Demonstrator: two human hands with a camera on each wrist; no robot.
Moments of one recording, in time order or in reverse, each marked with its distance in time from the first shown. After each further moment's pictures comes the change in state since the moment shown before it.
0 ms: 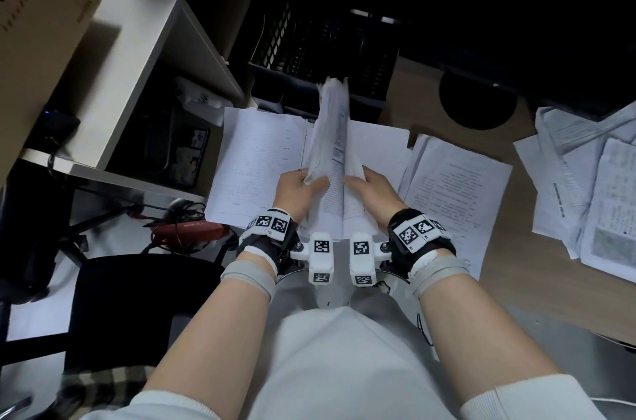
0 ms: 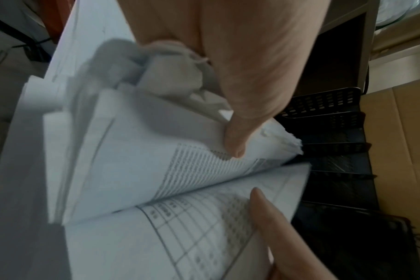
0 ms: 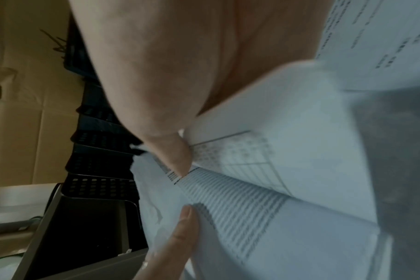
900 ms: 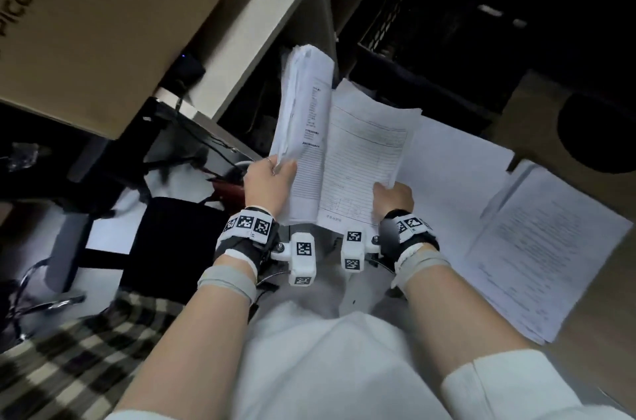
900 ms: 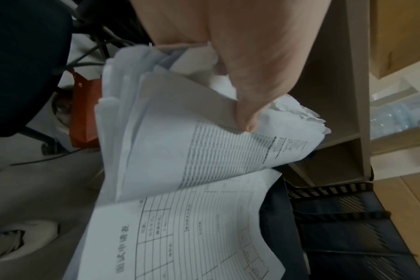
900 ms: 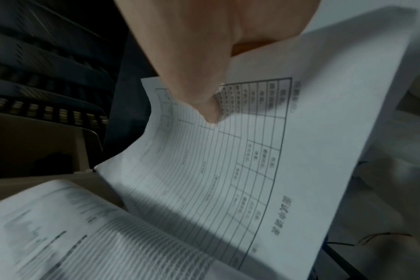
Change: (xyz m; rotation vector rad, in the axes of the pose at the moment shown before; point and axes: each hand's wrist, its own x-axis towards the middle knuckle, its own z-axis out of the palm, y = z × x) left_hand -0.014 -0.044 -0.167 0.226 0.589 0.073; right_hand 0.064 0.035 0.123 -0.289 0.294 0.211
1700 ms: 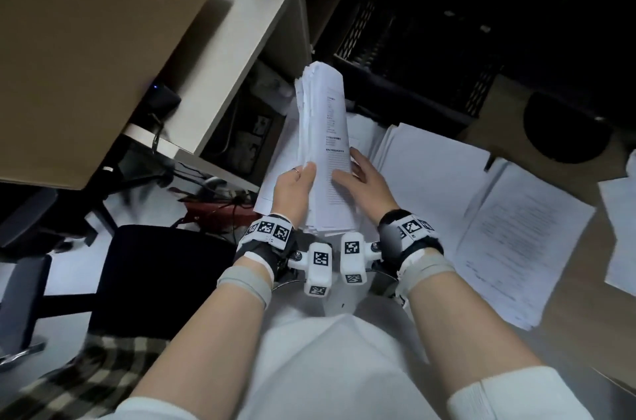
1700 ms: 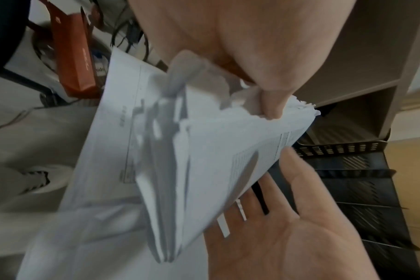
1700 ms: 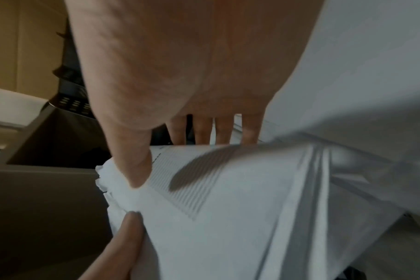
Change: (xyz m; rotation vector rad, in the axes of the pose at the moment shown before) left_hand 0.015 0.021 0.054 -0.378 -0.385 -0.153; right_hand -0.017 -0.049 -0.007 0.206 -0.333 -0.322
